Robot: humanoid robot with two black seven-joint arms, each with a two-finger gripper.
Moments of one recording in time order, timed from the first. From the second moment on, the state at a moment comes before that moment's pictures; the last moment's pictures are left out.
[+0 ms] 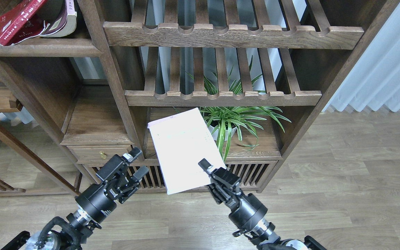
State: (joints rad) left arm 0.03 0.19 -0.98 -1.29 -0.49 -0.49 0.37; right arm -0.15 0.01 0.90 1.33 0.25 0.58 -0.26
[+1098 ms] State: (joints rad) left arm 0.03 0.21 -1.16 -1.36 -0.42 -0.49 0.35; right arm -0.18 0.01 0.89 1.33 0.14 0.58 -0.26
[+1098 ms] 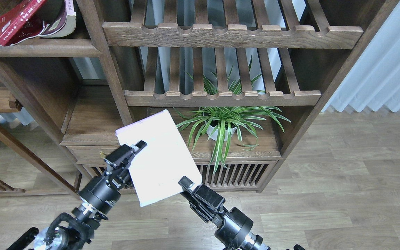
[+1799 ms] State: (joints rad) left arm -0.01 0.46 -1.82 -1.55 -0.03 -0.49 0.45; right arm -0.19 0.01 0.90 1.32 0.14 0.58 -0.25
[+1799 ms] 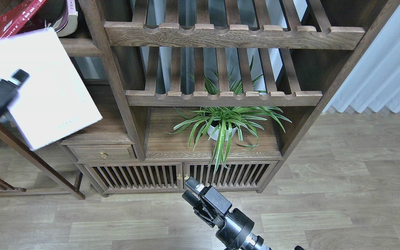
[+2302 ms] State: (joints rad) left arm -0.48 0.55 -1.88 -1.31 0.33 -0.49 0.49; right arm -0.20 0.01 0.90 1.33 0.14 0.58 -0.25
